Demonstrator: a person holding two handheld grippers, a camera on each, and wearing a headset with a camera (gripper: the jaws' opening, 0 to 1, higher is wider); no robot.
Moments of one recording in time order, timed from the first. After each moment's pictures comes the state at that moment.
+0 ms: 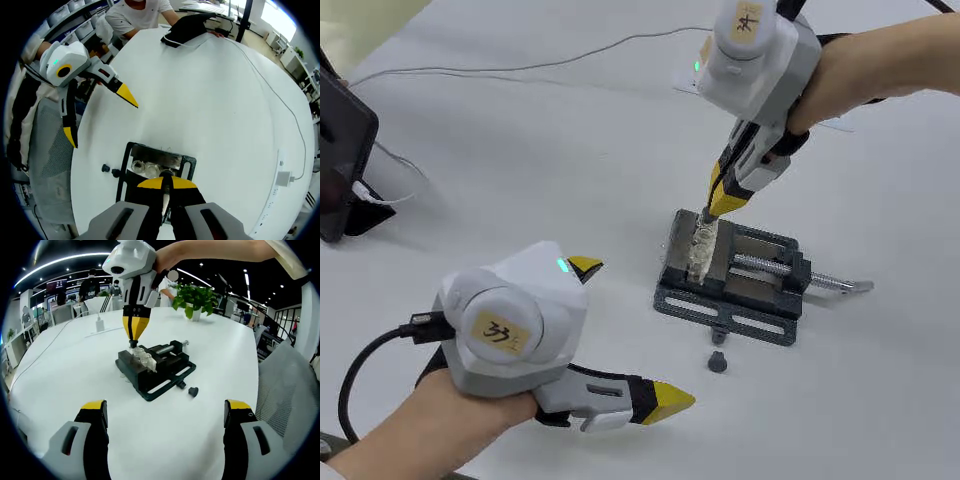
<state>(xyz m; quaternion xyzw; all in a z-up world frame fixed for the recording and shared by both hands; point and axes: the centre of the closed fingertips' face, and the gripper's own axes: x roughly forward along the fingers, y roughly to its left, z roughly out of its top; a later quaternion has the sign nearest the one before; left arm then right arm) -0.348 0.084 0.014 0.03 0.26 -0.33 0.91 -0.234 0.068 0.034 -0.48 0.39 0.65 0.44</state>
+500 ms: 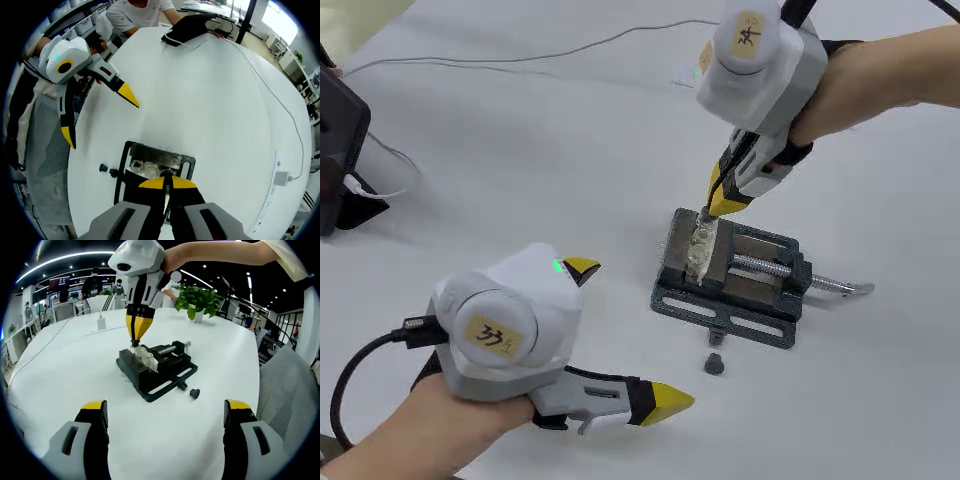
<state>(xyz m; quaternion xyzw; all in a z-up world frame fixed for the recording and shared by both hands) -0.344 0.083 0.012 0.02 0.26 -0.33 0.91 -0.229 0.070 0.030 -0.48 0.39 0.64 0.45</state>
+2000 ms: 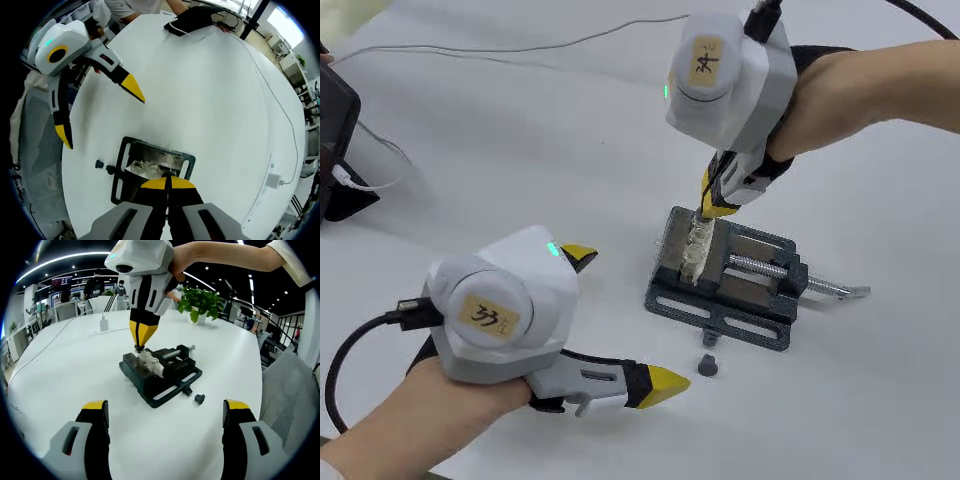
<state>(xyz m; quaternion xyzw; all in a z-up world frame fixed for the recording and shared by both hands) -0.332 0.085 0.015 0.01 0.25 -0.32 0.91 -0.233 0.070 0.026 -0.56 0.37 0.61 0.43</state>
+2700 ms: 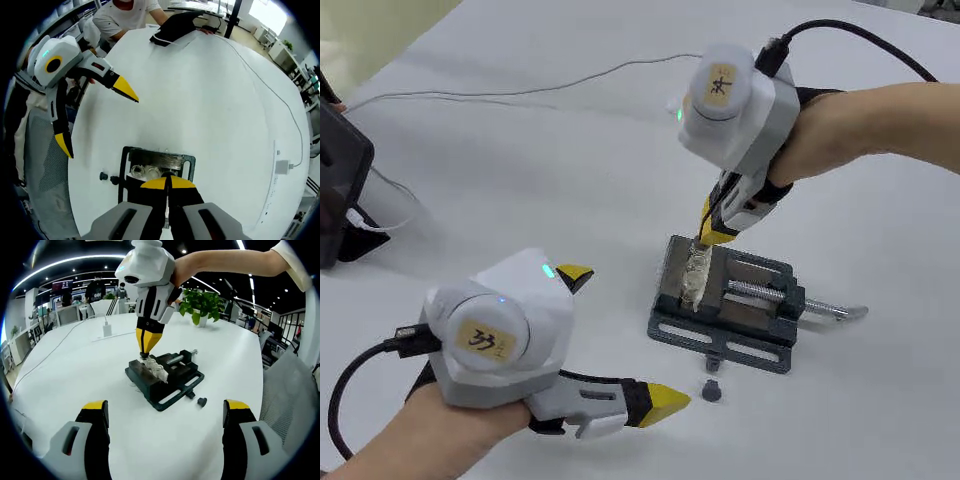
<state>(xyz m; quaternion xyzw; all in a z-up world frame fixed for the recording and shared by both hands) -0.329 0.095 0.031 0.02 0.25 -0.31 0.92 -0.231 0.069 0.027 -0.46 0.40 0.62 0.49</state>
